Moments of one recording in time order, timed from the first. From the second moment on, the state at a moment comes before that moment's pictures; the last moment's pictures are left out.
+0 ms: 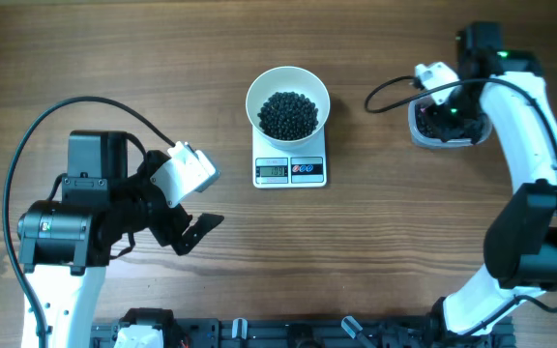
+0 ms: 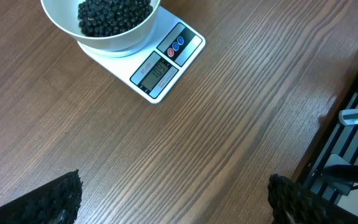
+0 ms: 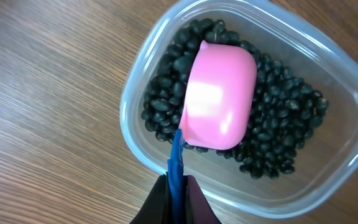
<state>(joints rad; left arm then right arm) -0.07 1.03 1.17 -1.25 0.49 0.74 -0.07 1.87 1.54 -1.11 -0.01 -0.60</state>
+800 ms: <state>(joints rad) -0.07 1.03 1.17 -1.25 0.49 0.74 -0.43 1.95 1.54 -1.17 -0.53 -0.51</state>
